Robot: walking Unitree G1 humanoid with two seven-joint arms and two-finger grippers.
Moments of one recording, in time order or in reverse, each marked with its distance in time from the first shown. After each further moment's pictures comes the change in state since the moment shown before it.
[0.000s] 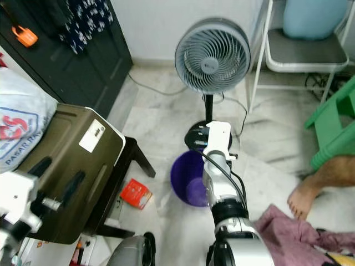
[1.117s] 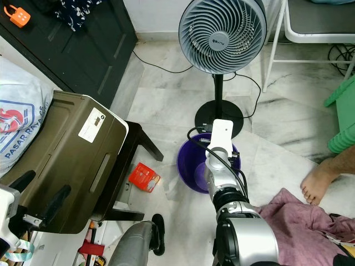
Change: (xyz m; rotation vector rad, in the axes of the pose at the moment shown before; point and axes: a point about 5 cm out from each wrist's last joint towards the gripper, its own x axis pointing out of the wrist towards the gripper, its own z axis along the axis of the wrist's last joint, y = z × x) left arm -0.030 0.008 0.006 -0.001 0.104 0.014; right arm 0.012 -0.008 -0.005 -0.002 0.023 -0.077
